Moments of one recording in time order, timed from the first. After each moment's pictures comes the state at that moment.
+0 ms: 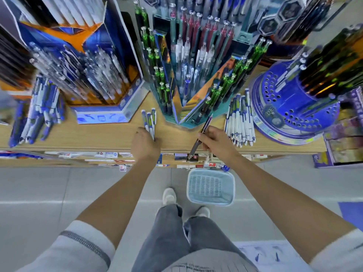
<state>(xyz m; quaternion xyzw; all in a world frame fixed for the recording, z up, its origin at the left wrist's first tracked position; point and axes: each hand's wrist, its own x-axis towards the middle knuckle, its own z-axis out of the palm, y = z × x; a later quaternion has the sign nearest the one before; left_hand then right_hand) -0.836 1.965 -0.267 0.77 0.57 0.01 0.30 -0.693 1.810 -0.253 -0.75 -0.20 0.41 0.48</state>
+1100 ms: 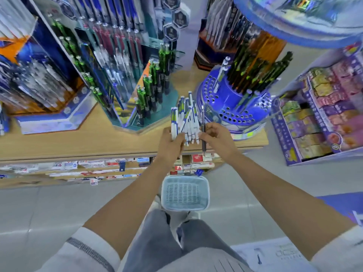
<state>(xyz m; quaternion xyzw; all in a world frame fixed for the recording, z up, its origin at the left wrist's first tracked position) -0.714 1.796 -0.233 0.62 0.40 0.10 0.67 -0.599 1.682 -0.234 -0.80 -0.19 0.29 0.49</state>
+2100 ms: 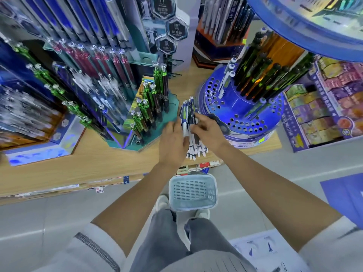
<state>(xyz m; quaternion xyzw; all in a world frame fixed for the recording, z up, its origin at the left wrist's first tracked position) -0.667 1.849 -0.260 0.92 0.26 0.04 0.29 -0.568 1.759 -0.252 -0.81 -0.17 0.30 0.47</state>
